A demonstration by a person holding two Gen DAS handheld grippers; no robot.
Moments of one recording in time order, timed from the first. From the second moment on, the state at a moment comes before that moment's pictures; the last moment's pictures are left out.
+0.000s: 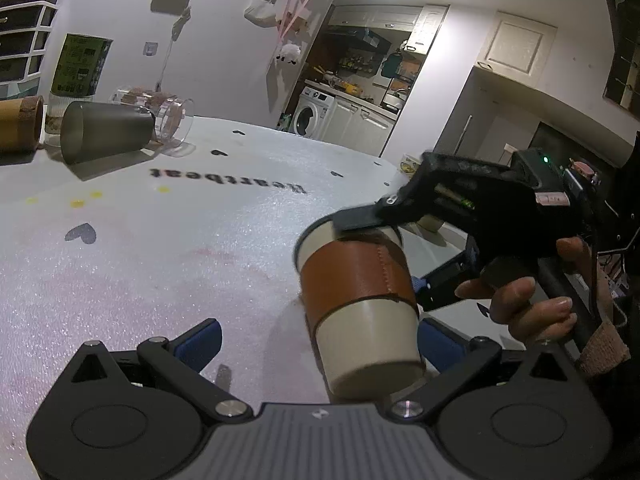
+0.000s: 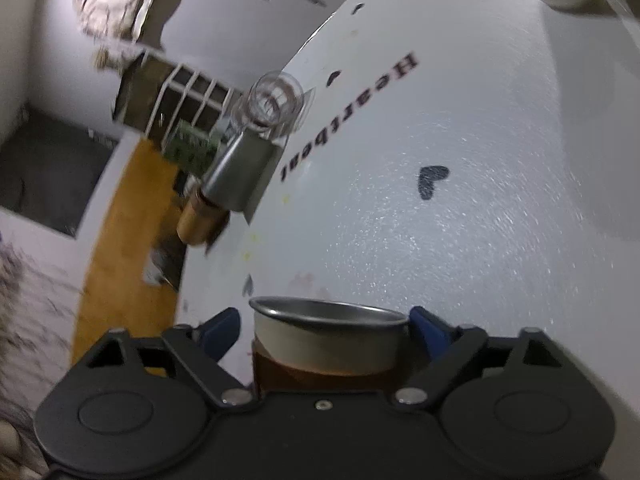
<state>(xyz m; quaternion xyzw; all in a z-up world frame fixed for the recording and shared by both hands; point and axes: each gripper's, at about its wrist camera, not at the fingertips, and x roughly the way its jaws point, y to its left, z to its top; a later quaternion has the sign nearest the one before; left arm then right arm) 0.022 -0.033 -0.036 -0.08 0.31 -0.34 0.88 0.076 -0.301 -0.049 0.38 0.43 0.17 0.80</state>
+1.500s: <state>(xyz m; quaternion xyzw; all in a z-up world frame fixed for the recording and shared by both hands) 0.028 -0.037 -0.051 -0.07 0.29 -0.30 0.91 0.162 -0.341 0.021 -0.03 0.18 -0.12 0.98</state>
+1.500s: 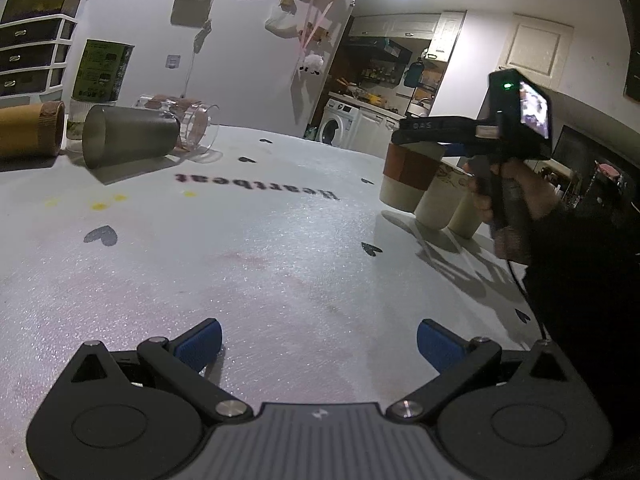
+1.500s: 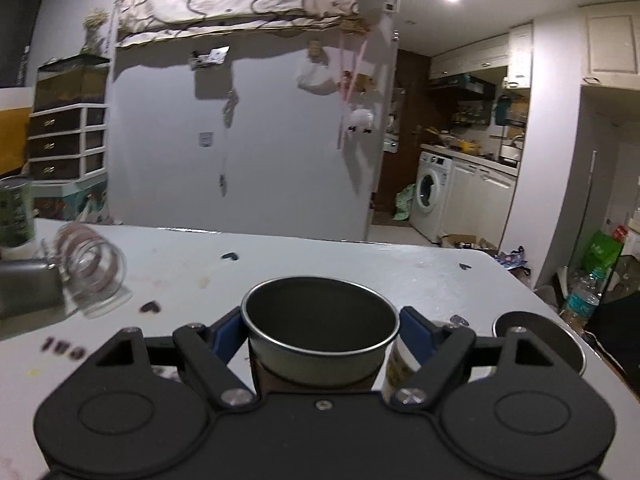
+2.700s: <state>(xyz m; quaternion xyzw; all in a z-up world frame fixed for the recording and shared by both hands) 0.027 -0.046 -0.012 -0.04 0.24 -0.29 0.93 0.031 -0.323 0.037 -0.01 0.12 -0.06 0.99</state>
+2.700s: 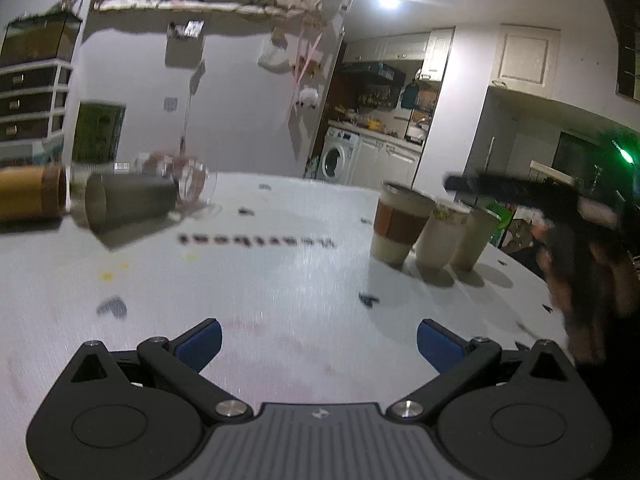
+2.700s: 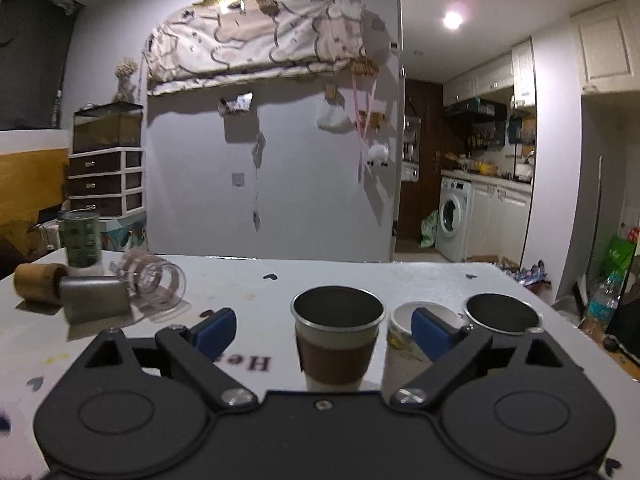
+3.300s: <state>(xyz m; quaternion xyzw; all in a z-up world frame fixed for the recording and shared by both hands) 0.006 -0.066 0.015 0.01 0.18 -0.23 0.96 -0.076 -0.305 0.020 0.00 0.10 -0.08 0.99</state>
